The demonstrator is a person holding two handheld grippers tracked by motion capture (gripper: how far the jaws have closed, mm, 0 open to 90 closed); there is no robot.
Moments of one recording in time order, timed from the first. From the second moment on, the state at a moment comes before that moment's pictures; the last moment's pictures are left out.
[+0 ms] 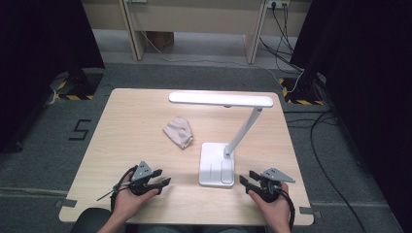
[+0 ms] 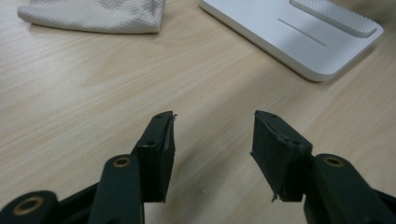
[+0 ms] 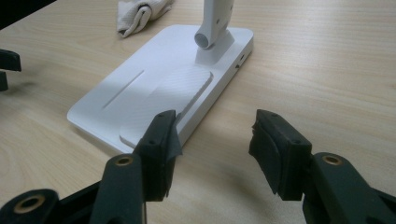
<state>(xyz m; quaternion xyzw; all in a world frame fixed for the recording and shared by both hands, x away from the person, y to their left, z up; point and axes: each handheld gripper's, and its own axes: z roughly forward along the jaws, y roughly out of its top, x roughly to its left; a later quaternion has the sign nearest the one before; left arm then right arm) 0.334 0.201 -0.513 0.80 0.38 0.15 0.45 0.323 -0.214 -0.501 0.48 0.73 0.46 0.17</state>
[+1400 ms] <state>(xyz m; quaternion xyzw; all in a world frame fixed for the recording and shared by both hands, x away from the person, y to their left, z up) 0.407 0.111 -0.515 0.84 0.35 0.05 0.42 0.384 -0.179 -0.506 0.50 0.76 0.39 0.14</state>
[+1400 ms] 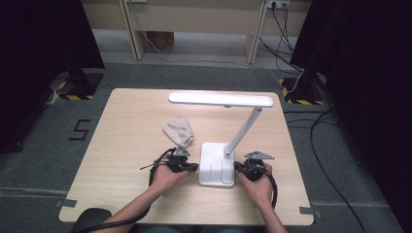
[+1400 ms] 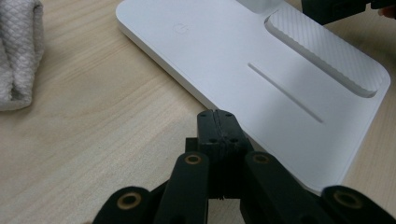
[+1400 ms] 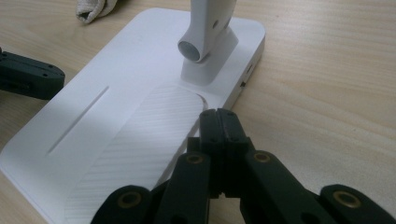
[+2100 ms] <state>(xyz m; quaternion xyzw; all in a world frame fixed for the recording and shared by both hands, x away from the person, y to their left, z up) 0.405 0.123 -0.513 0.84 0.36 0.06 0.41 0.386 -0.161 -0.507 0.48 0.77 0.39 0.14</state>
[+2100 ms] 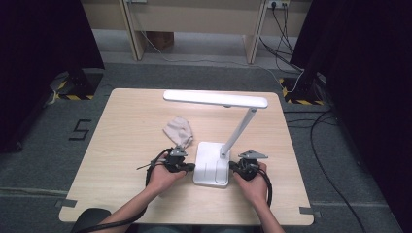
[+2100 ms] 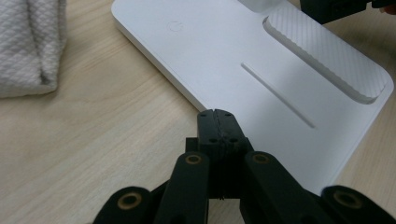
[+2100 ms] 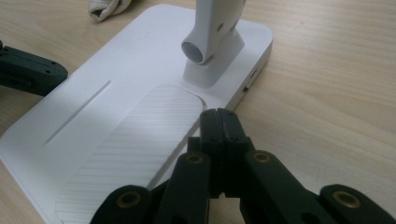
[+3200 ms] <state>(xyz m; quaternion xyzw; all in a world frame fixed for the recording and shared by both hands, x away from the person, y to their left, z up) 0.465 0.169 -0.471 0.83 0.35 0.19 0.40 0.379 -0.155 -0.496 0.47 0.77 0.40 0.15</state>
